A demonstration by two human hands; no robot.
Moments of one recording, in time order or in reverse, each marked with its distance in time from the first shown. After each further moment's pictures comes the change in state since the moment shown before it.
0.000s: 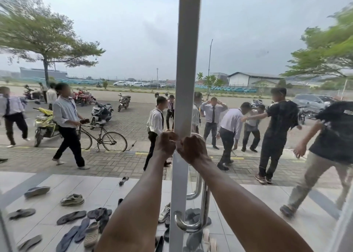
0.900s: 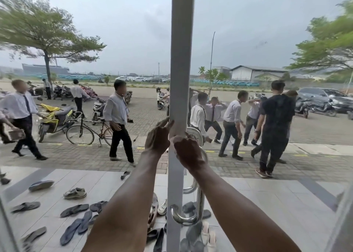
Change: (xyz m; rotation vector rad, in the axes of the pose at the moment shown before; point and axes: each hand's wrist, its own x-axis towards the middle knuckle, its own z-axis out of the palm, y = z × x) left_hand 0.001 0.001 -0.005 0.563 0.019 0.354; right_hand -0.021 0.008 0.015 -0.256 -0.028 -0.248
